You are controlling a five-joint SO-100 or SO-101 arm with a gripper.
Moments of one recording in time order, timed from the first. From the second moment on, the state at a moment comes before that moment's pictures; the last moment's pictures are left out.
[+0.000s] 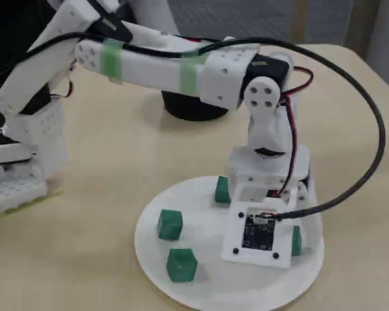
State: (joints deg) arm 25.8 45.4 44.5 79.0 -7.9
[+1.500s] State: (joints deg) arm -28.4 61.1 4.7 95.4 0.5
